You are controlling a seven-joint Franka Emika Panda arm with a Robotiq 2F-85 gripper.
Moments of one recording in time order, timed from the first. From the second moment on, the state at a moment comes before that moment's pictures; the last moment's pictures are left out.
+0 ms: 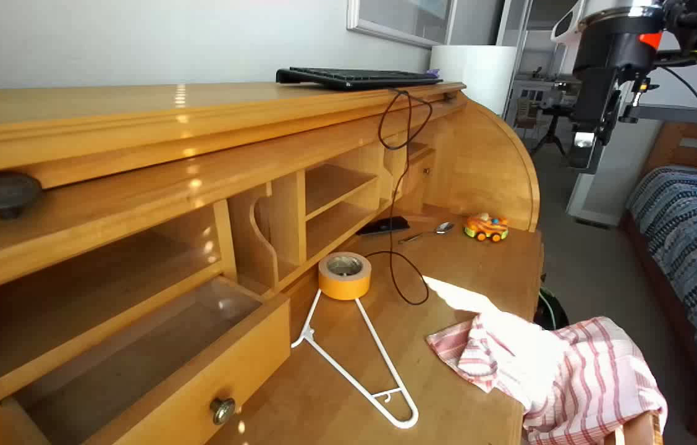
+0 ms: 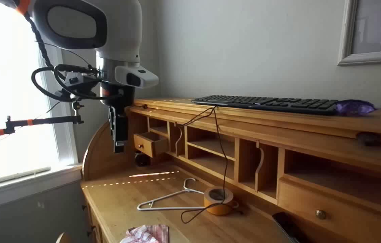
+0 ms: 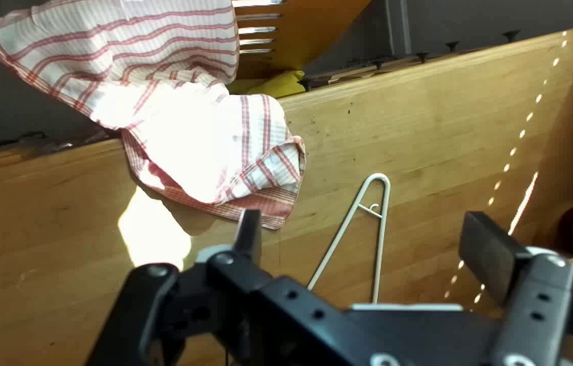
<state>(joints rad) 0.00 -0.26 -0.15 -2.25 0.22 1.90 -0.10</state>
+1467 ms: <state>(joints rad) 0.14 0.07 0.13 -2.20 0.35 2.40 -0.09</state>
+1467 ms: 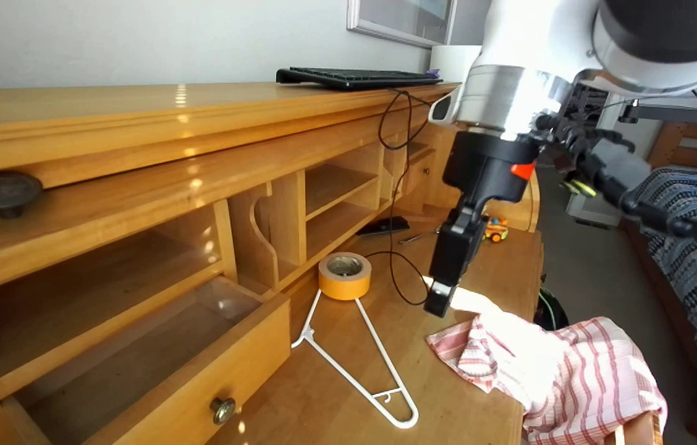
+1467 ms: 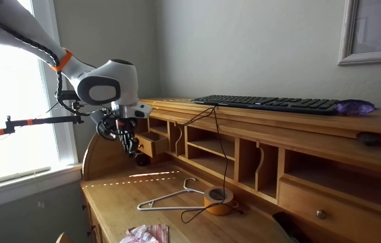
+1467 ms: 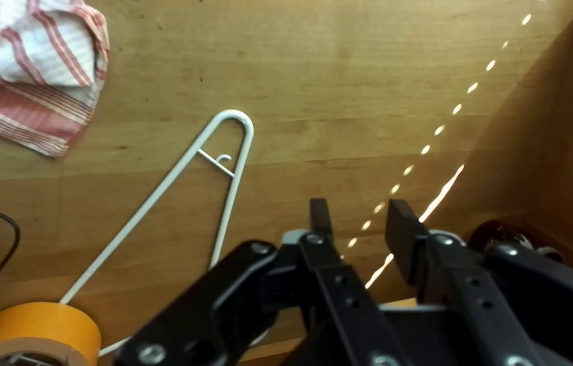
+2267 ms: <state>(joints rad) 0.16 0.30 0.21 -2.01 0.41 2.61 -0.05</state>
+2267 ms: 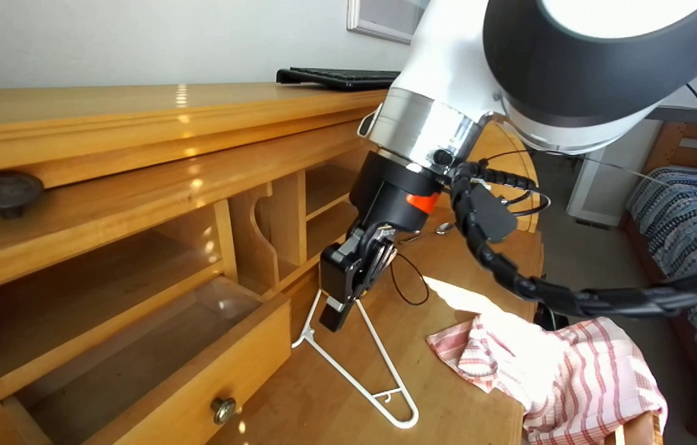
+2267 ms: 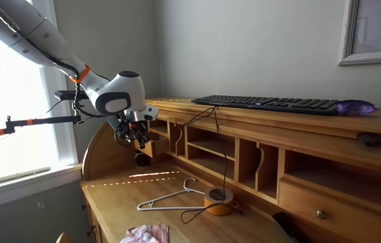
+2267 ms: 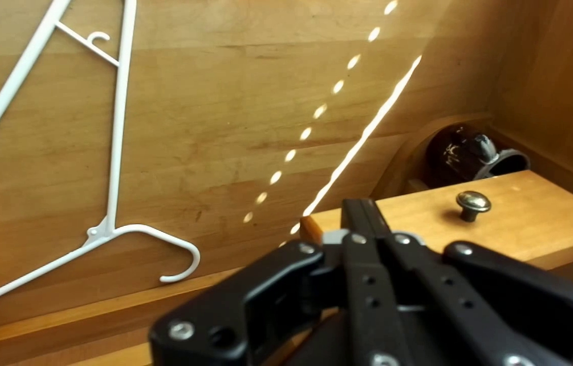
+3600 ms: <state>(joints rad) 0.16 0.43 0.32 -1.93 0.42 2.81 -0.05</state>
